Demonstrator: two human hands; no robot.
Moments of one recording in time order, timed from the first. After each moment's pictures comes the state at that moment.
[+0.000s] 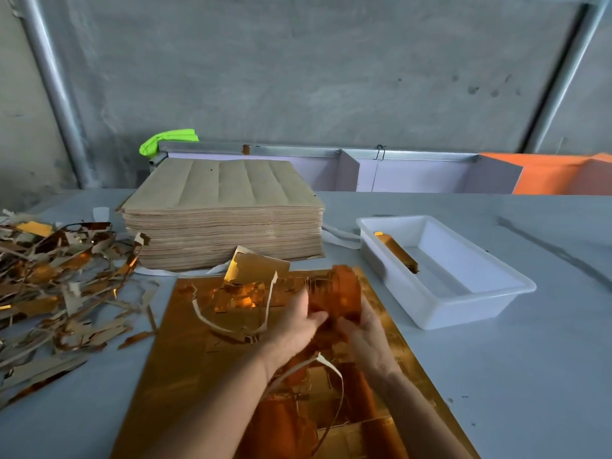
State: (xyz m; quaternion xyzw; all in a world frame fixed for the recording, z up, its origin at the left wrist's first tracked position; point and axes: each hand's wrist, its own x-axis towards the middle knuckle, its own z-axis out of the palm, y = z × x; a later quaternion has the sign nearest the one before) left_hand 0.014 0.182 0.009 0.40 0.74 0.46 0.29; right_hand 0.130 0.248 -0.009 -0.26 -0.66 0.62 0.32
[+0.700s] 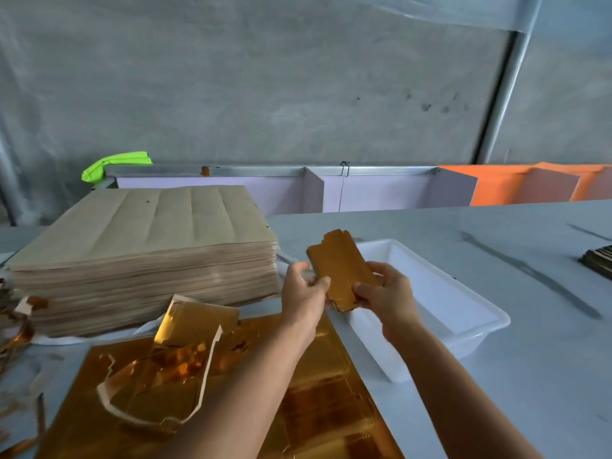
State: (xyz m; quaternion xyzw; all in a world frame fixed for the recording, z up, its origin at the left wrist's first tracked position) left_hand 0.023 0.335 0.057 0.26 0.64 0.68 0.26; right_hand 0.130 0.395 0.065 -0.39 -0.61 0.54 0.43
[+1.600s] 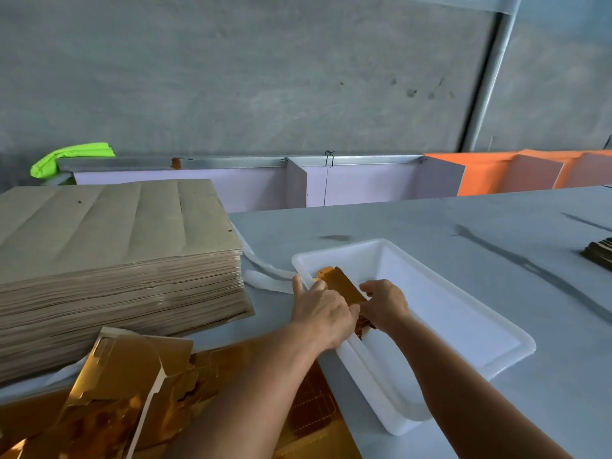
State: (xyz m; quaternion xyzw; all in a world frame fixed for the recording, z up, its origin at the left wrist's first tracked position) left_hand 0.024 0.433 0.034 0.61 0.79 0.04 0.02; right_hand 0.114 0.515 0.022 -0.56 -0.77 0.25 0.17
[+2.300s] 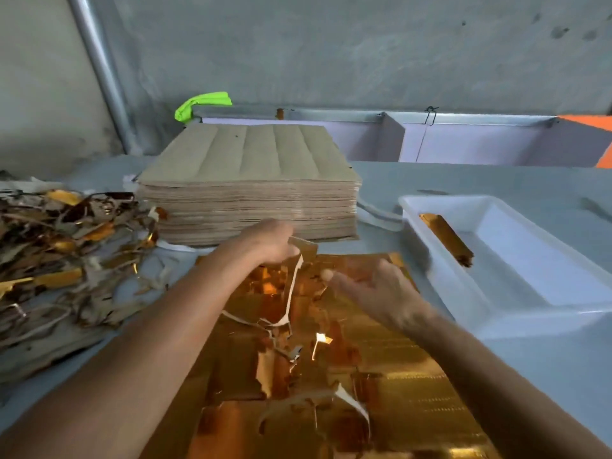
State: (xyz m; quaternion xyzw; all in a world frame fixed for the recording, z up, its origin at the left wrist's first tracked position) left_hand -0.104 0.211 0.067 0.45 0.89 0.05 0.09; right_hand 0.090 0.276 0.062 -0.22 -0.89 0.37 0.13
